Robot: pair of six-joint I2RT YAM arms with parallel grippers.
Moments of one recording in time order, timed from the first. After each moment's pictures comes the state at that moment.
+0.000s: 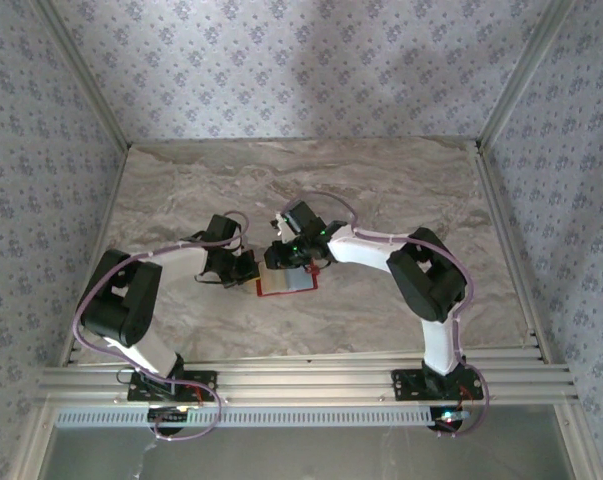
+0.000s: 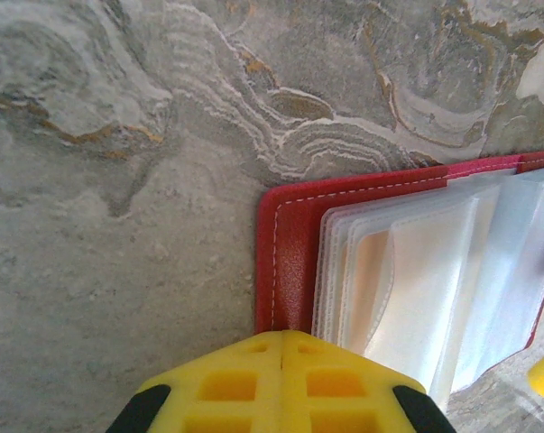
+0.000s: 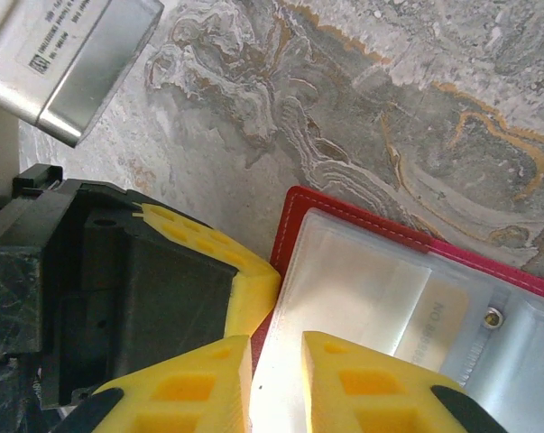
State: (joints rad) left arm -0.40 1.62 0.77 -0.32 0.41 -0.66; right arm 0.79 1.95 1.27 -0.23 -0.42 0.56
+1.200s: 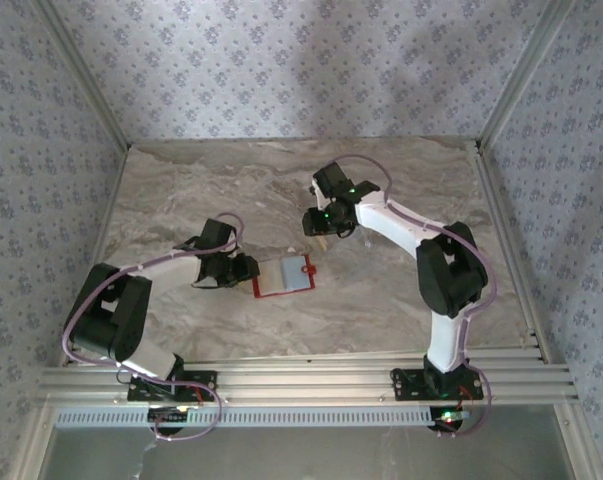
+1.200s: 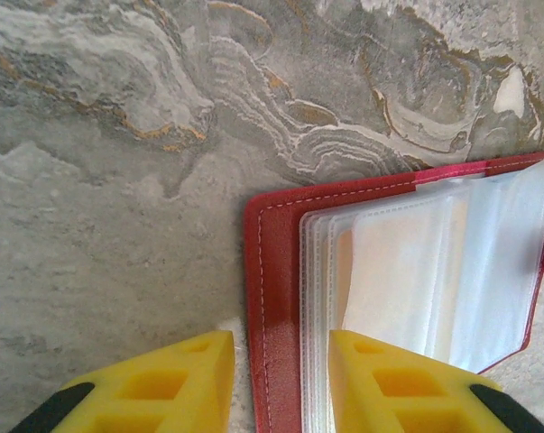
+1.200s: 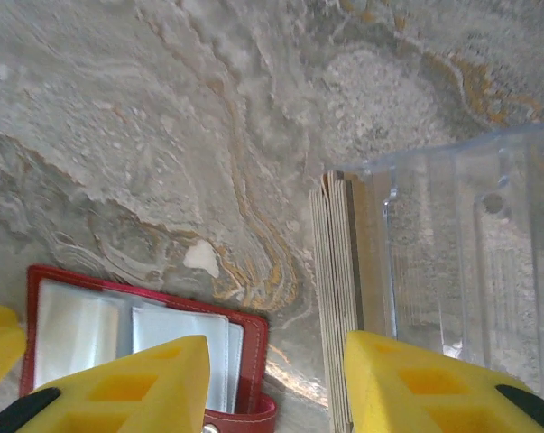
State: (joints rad) left arm -0.39 1.52 0.70 -0.28 0.34 -0.66; right arm 0.58 1.91 1.49 -0.69 -0.14 0.33
